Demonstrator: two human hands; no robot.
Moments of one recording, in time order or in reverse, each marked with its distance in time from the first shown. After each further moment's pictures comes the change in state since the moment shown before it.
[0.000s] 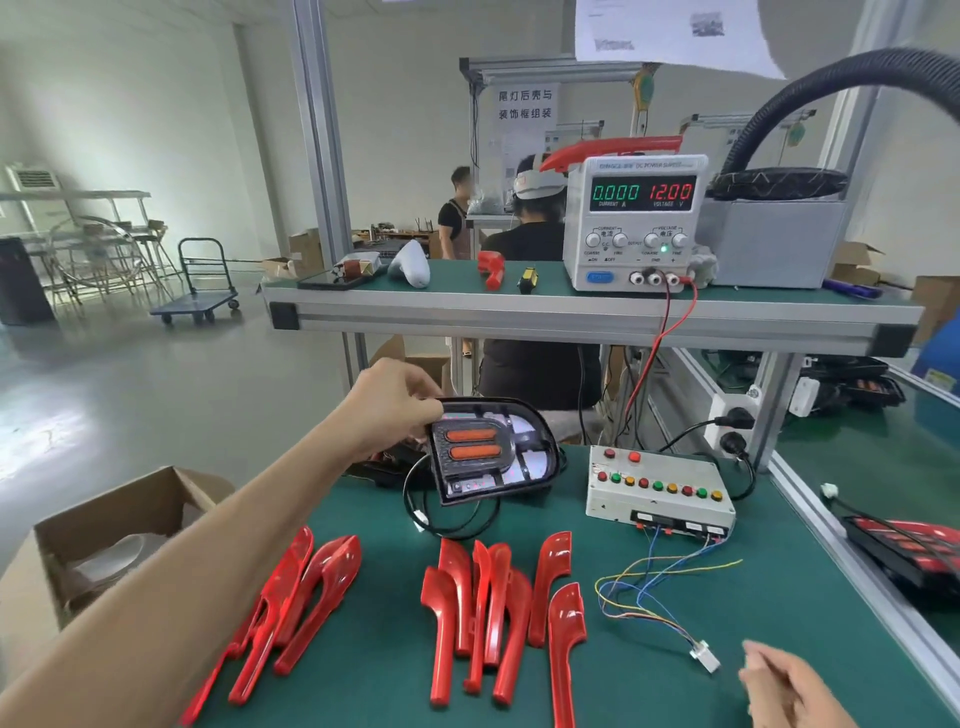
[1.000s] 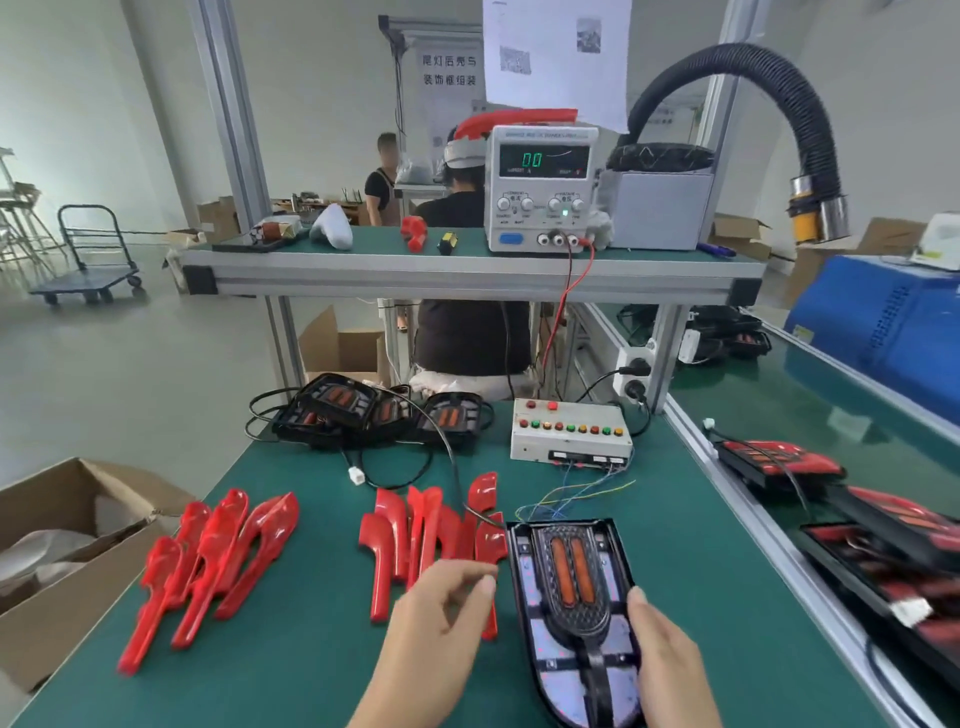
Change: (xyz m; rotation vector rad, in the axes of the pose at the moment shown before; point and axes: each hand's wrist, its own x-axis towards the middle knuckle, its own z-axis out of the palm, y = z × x) left_hand -0.227 0.008 0.163 -0.489 -0.068 -0.074; right_hand -0.059 -0.021 -0.034 0.194 -0.297 0.336
